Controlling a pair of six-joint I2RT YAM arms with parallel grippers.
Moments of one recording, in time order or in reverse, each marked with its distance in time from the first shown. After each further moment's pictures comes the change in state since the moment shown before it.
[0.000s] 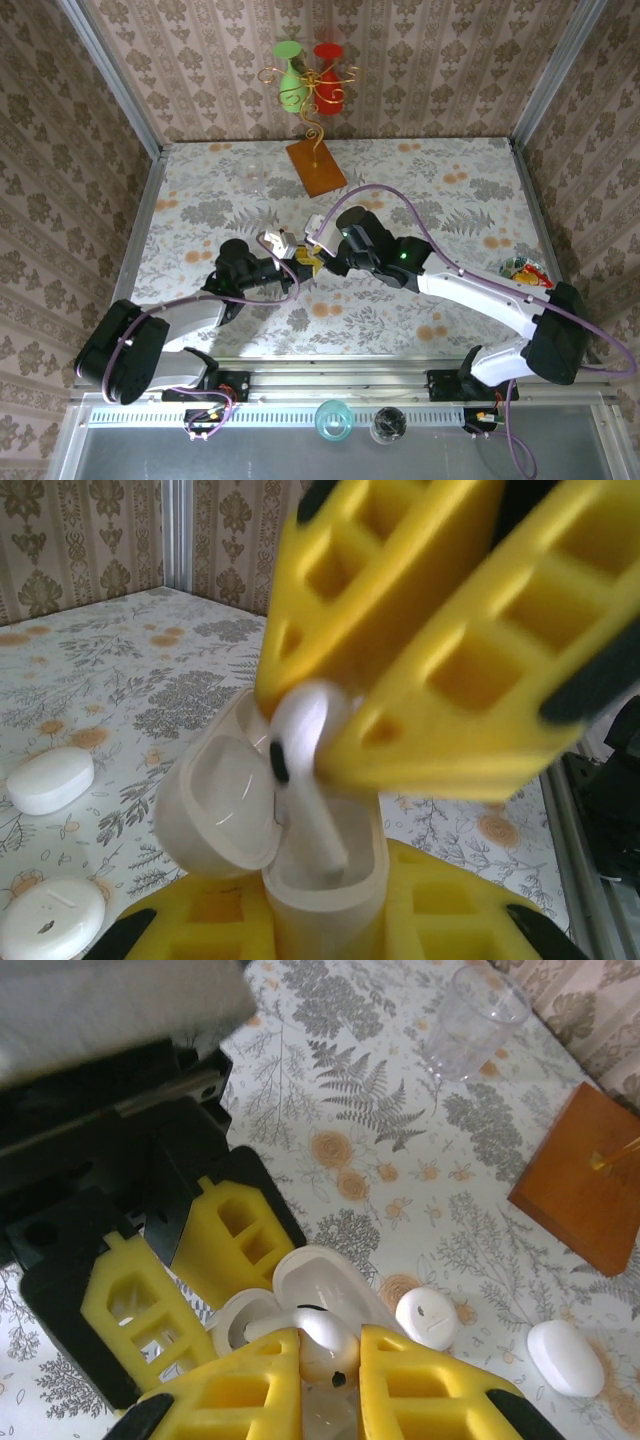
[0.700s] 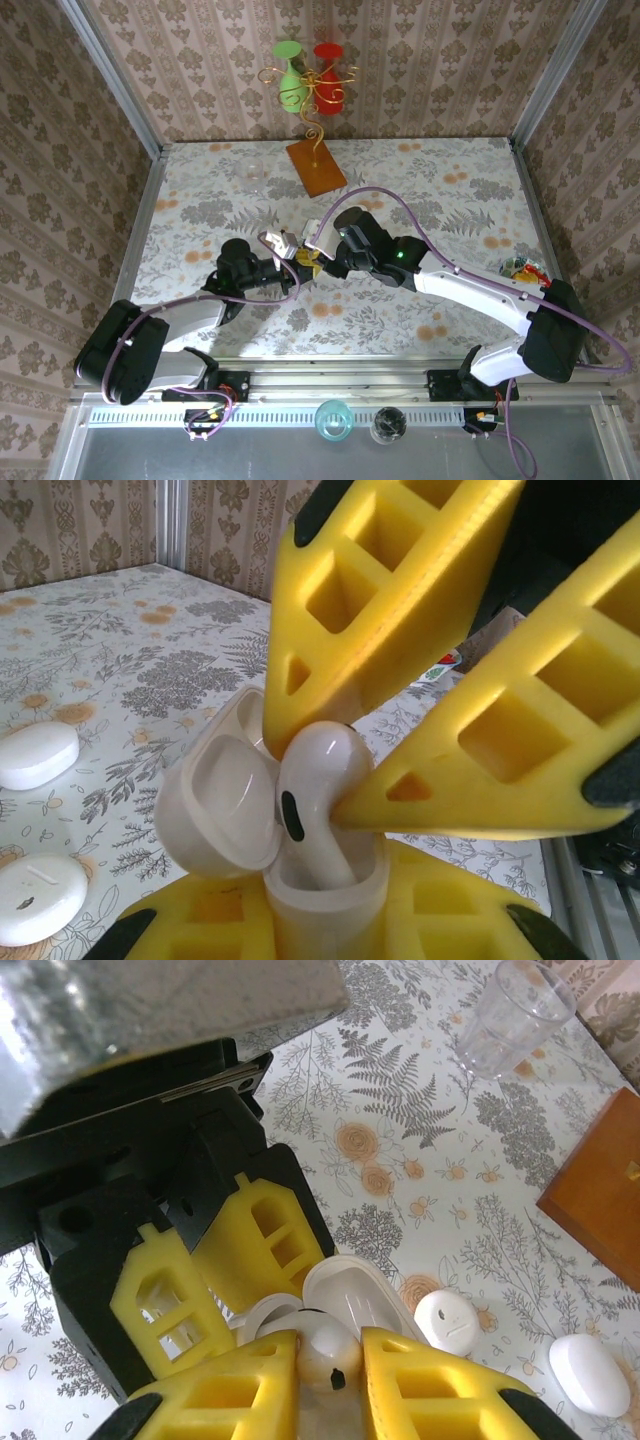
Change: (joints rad) left arm 0.000 -0.003 0.000 -0.045 0.008 -0.017; right arm -0.002 0.012 0.000 -0.015 -0.061 -0.052
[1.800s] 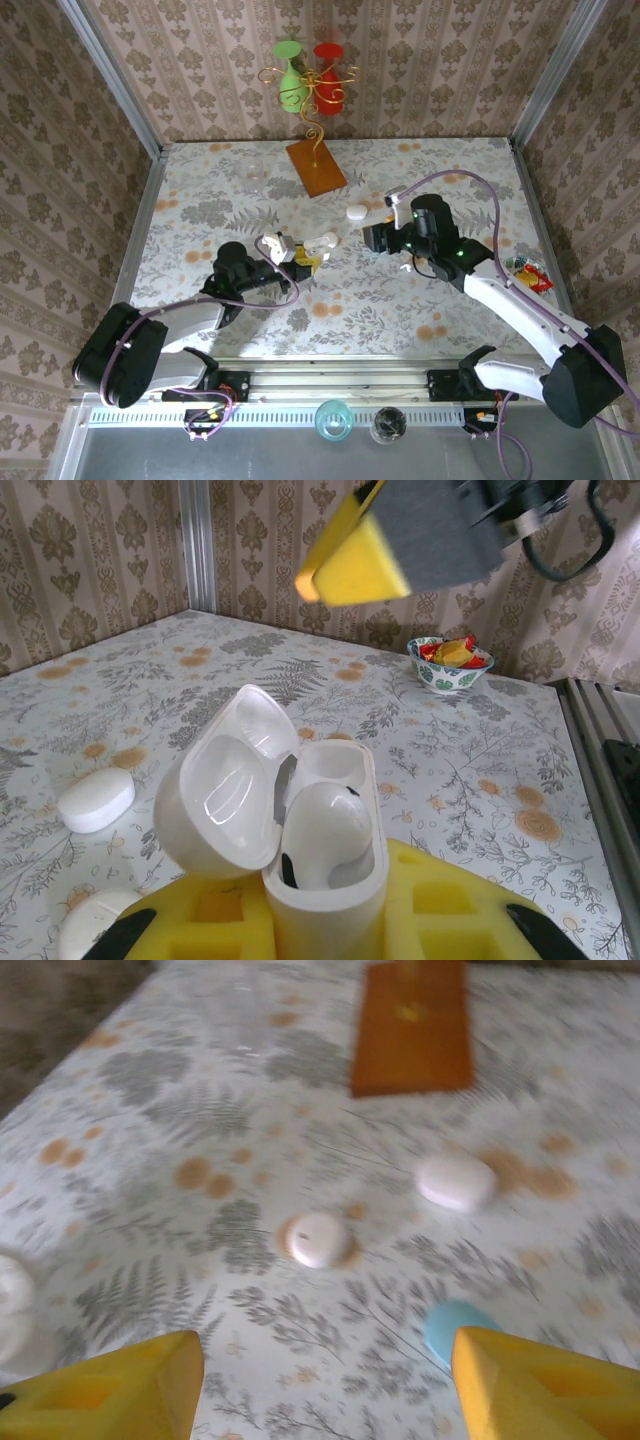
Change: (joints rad) left arm 0.000 -0.017 -0.028 0.077 -0.050 0.114; right arm -0.436 -0.256 -0.261 0.080 -0.087 0.564
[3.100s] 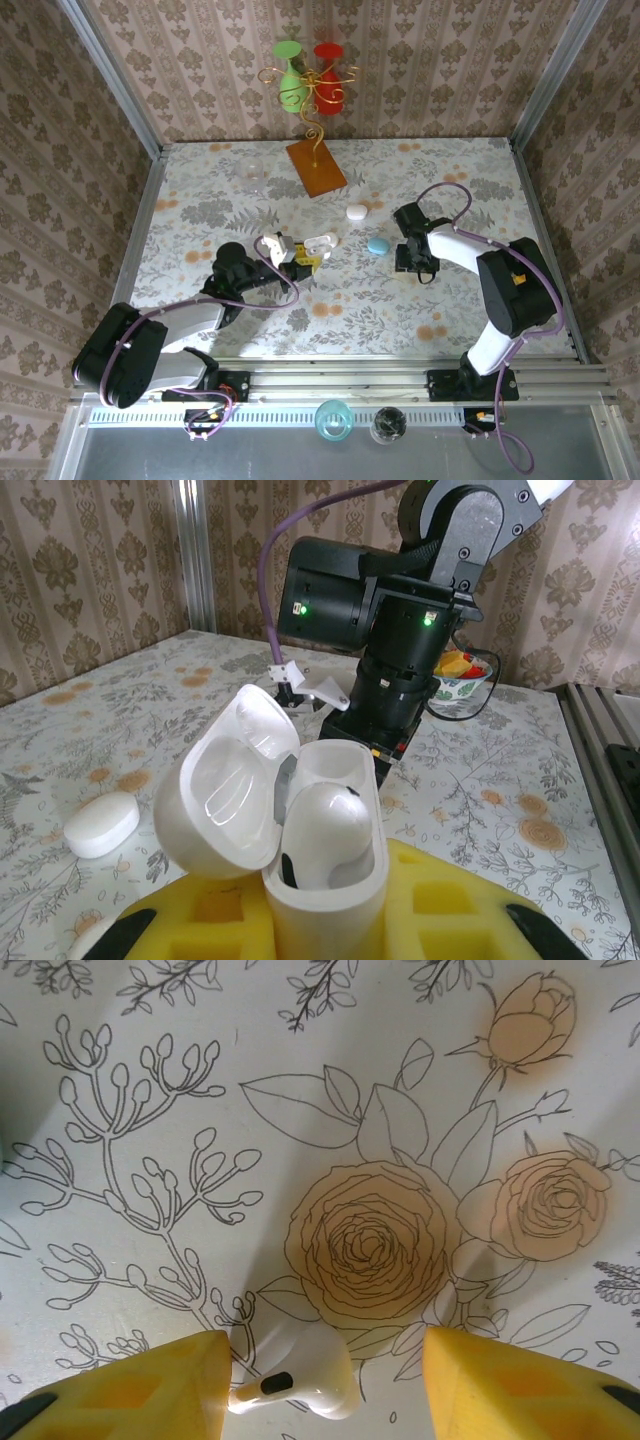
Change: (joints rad) left arm -0.007 0.000 0.000 0.041 0.000 0.010; right arm -0.113 0.524 0.086 -0.348 0.253 0.229
